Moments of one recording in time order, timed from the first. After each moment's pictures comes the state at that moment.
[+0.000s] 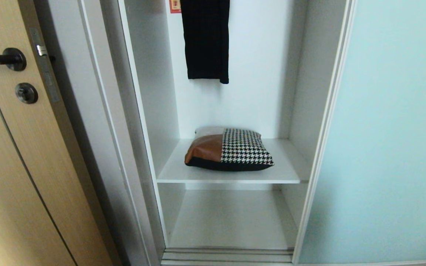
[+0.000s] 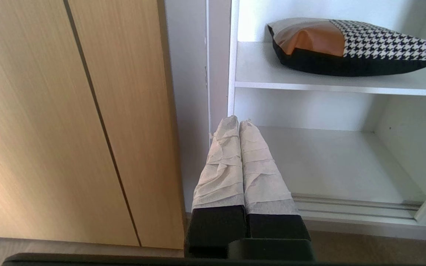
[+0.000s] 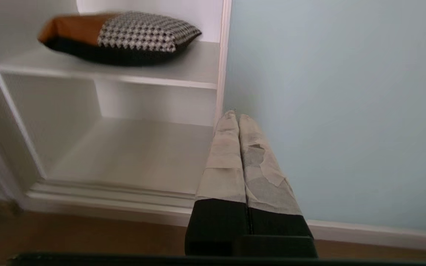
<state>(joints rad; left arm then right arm) 0.02 0.00 0.00 0.00 0.00 0.00 0.01 0.00 0.00 -0.01 0.01 -0.02</state>
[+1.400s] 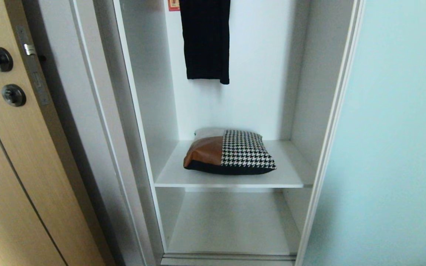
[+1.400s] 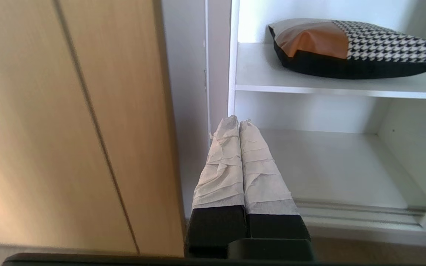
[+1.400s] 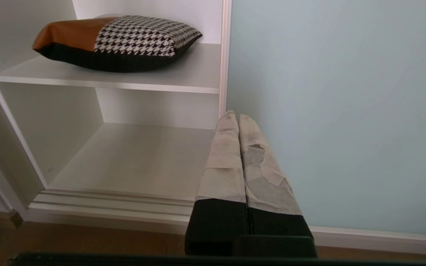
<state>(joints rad) 0.02 0.00 0.00 0.00 0.00 0.00 0.01 0.00 0.00 -0.01 0.01 0.01</state>
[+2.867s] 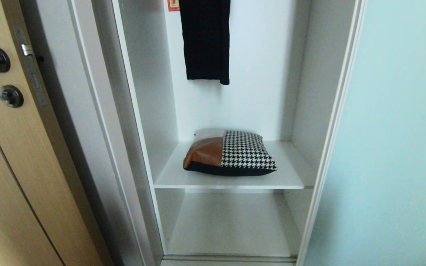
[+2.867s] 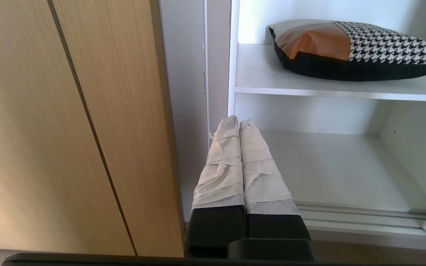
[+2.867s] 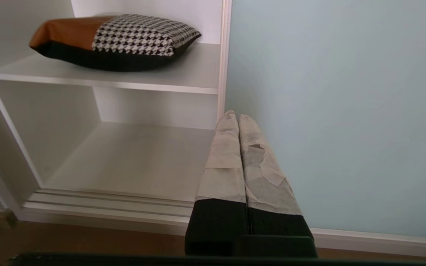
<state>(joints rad) 0.02 0.00 0.00 0.00 0.00 0.00 0.01 0.00 0.00 0.00 0.01 0.00</state>
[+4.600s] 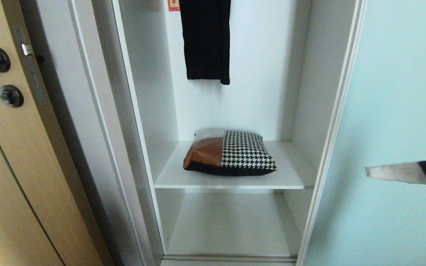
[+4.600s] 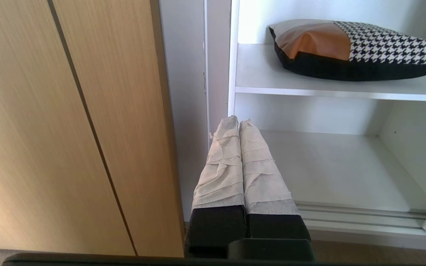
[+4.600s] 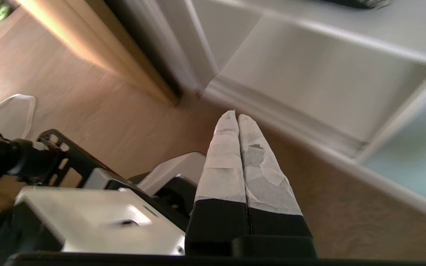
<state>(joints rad) 0.02 0.00 0.00 0.00 0.00 0.00 0.32 1.22 -1.14 0.45 0.35 0.17</state>
